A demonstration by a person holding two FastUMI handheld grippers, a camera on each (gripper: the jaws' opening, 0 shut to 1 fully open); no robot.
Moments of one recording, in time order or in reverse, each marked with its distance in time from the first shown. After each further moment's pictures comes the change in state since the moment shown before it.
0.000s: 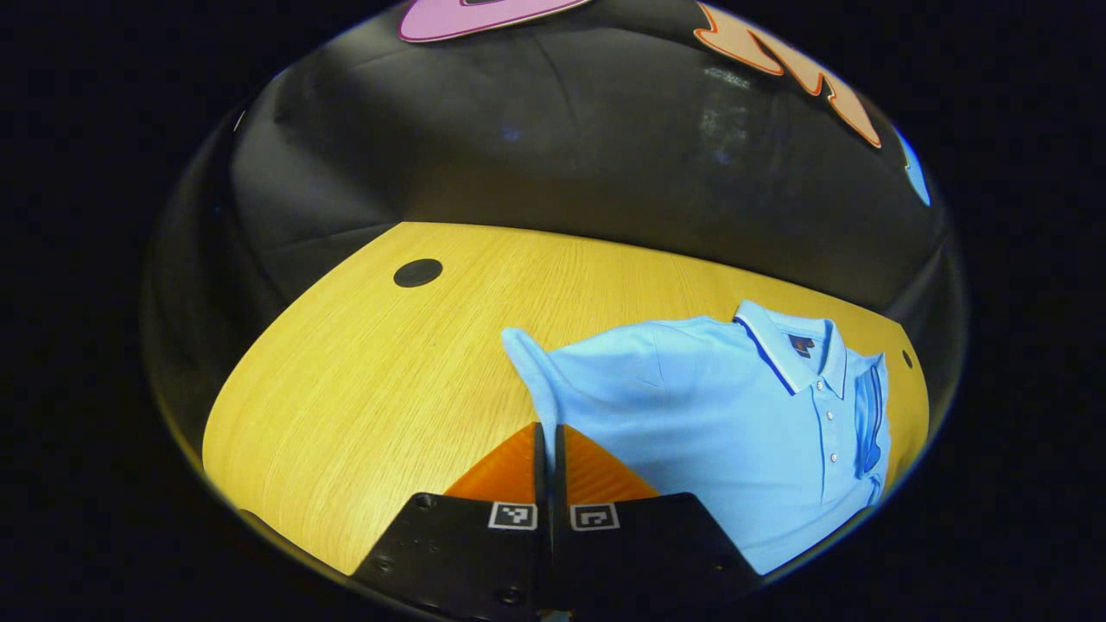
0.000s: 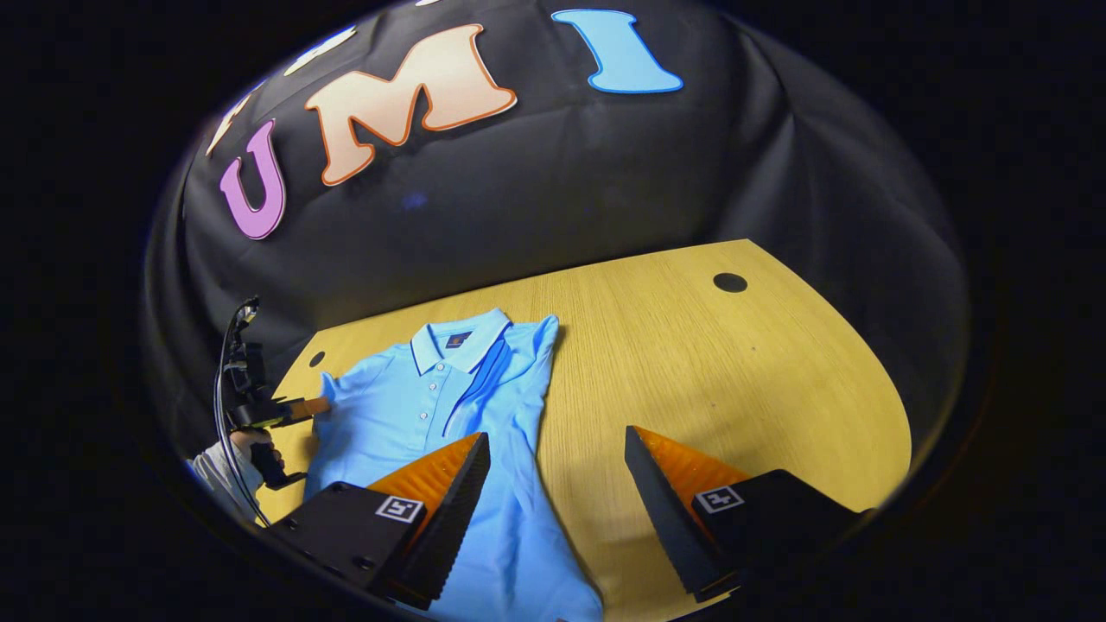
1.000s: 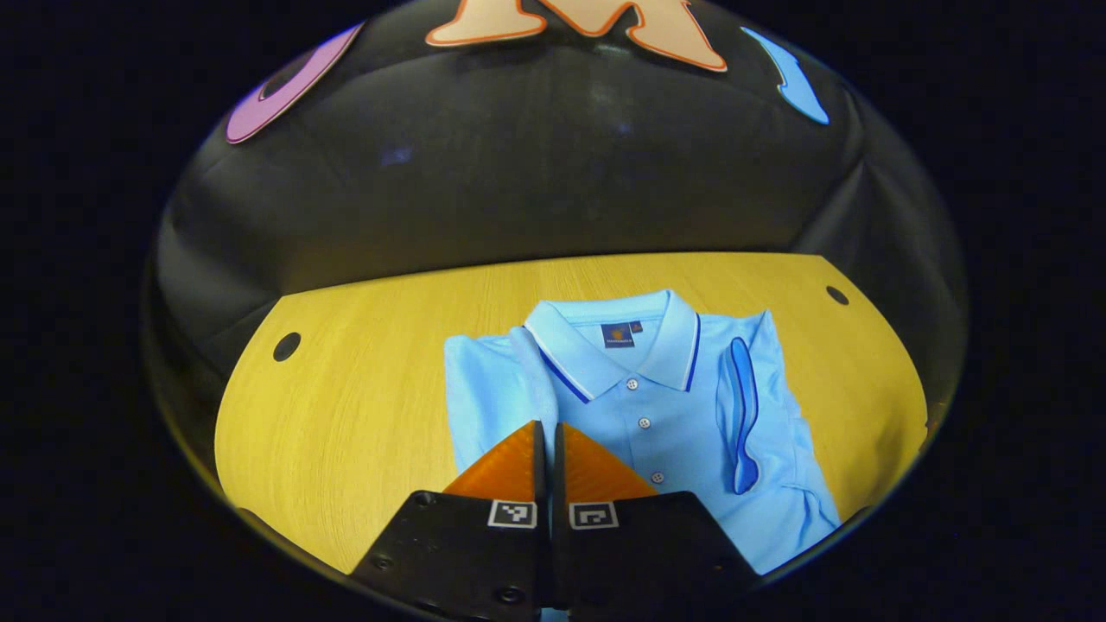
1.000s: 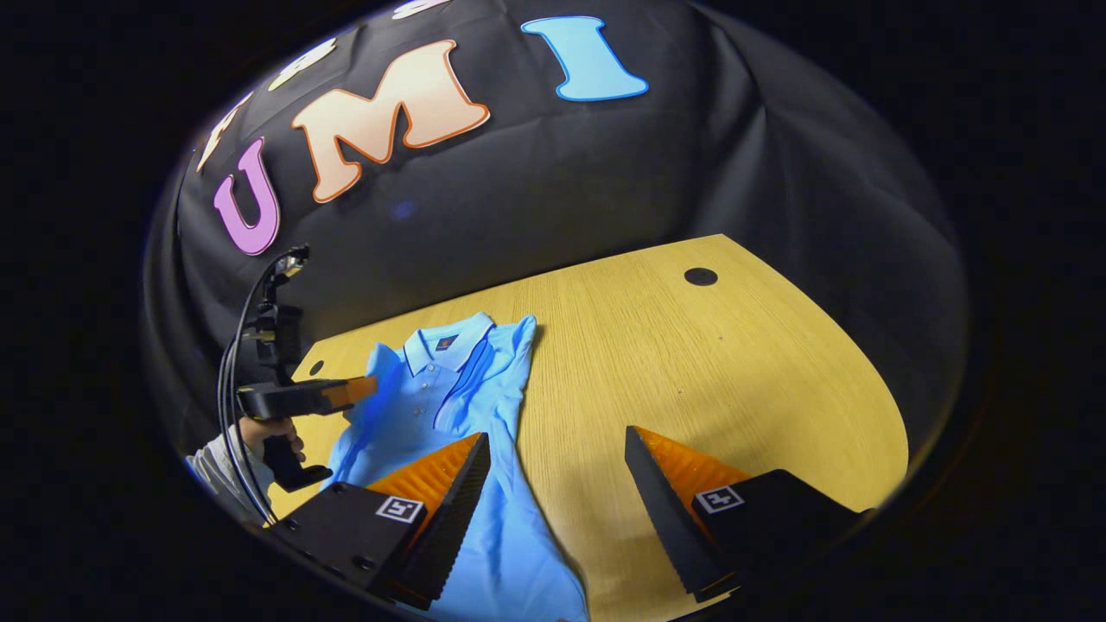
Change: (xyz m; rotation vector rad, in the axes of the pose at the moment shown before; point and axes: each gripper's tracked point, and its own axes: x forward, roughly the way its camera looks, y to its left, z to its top) left arm -0.024 -0.174 0.002 0.292 0.007 -0.182; right arm -0.020 -0.016 -0.007 0.055 -0.016 -0.019
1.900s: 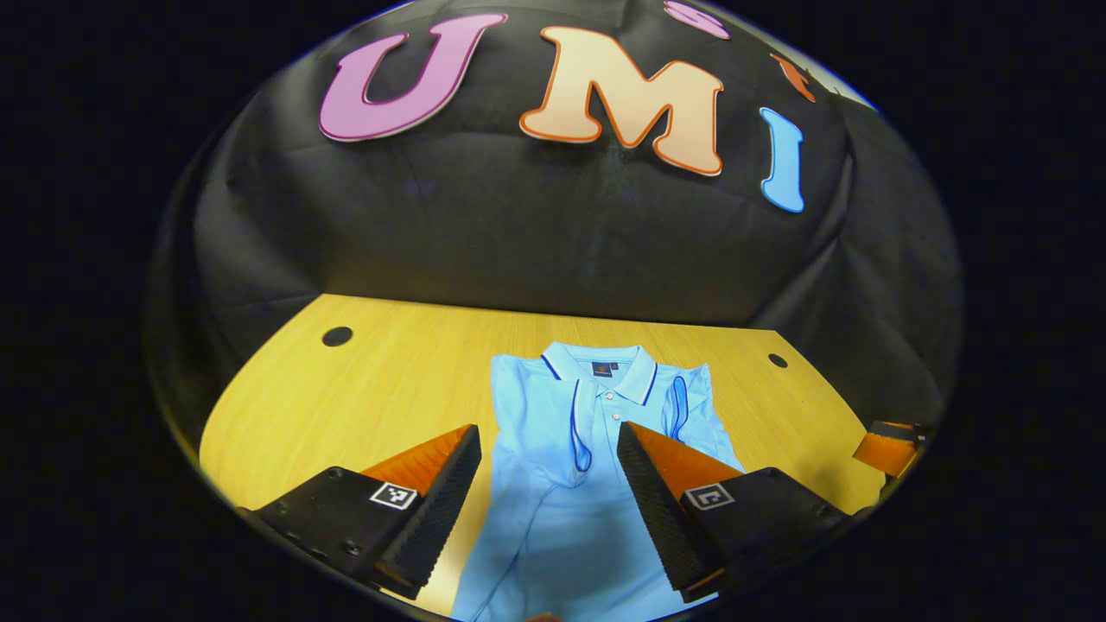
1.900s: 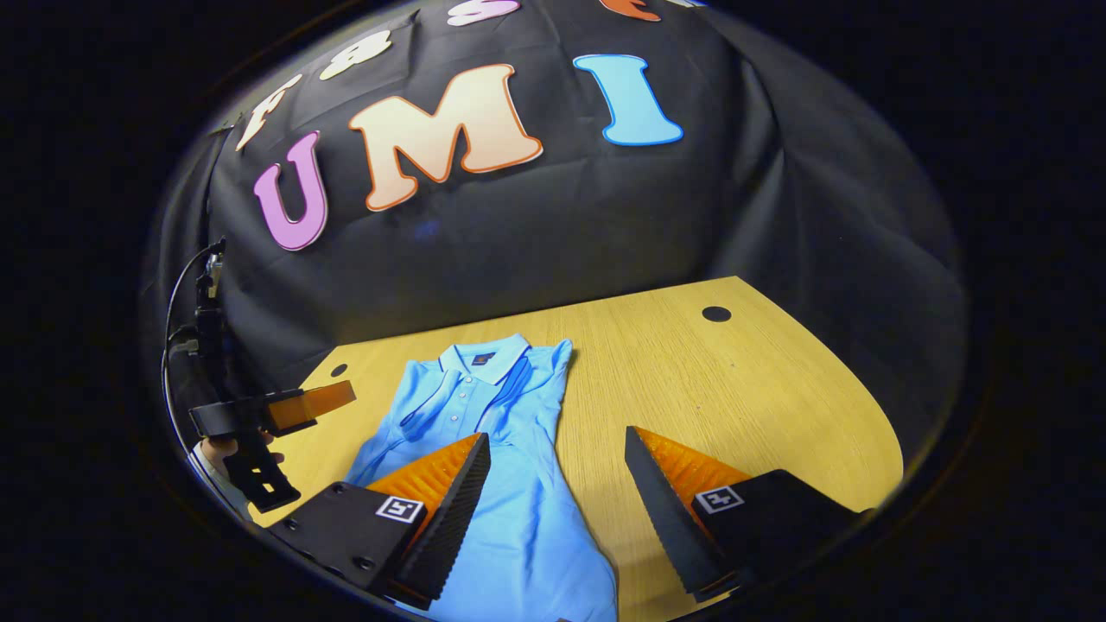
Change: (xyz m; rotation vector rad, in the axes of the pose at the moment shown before) left arm -0.159 0.036 -0.002 -0.161 -0.280 -0.057; right arm -0.056 0.042 -0.003 -0.101 -0.152 0.053
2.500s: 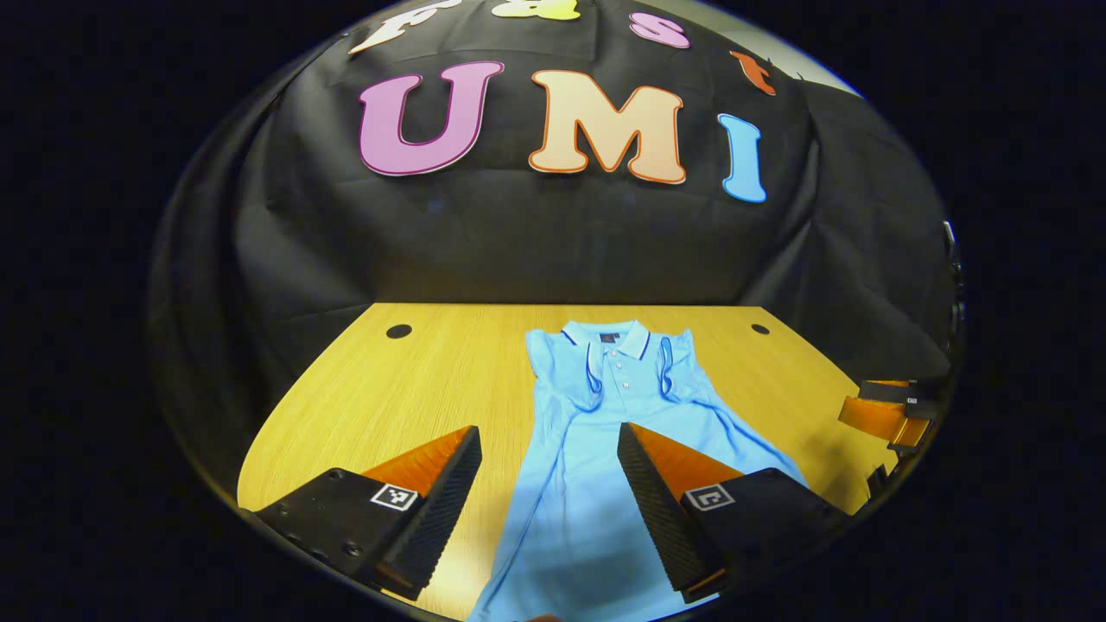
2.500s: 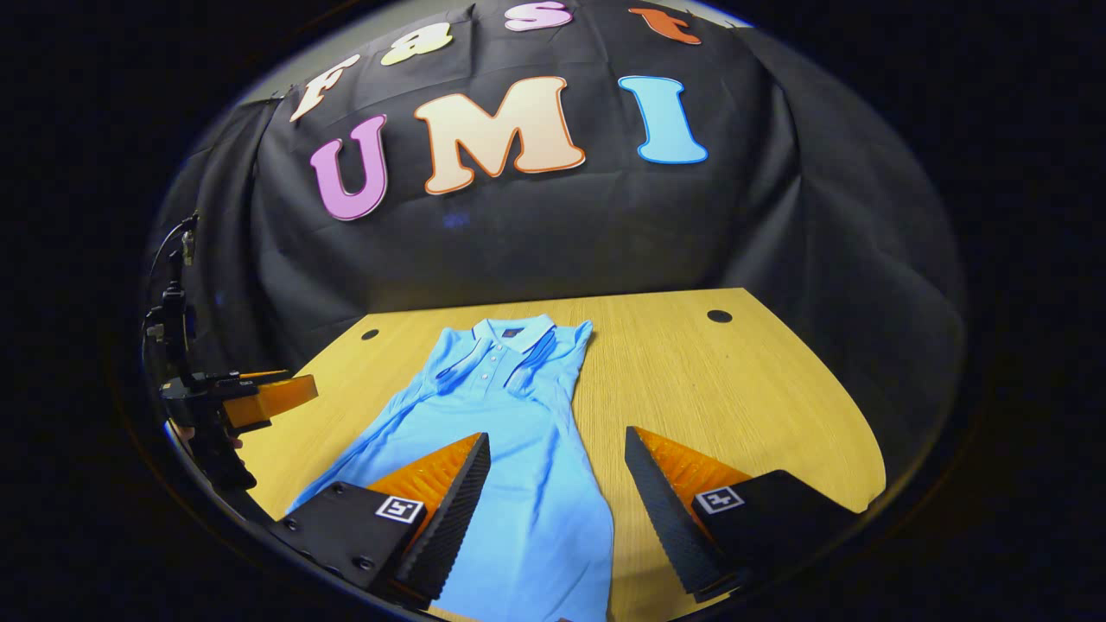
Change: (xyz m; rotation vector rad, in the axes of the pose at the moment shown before) left arm -0.131 0.009 -0.061 0.076 0.012 0.032; right arm -0.079 0.014 -0.050 -0.118 0.016 0.057
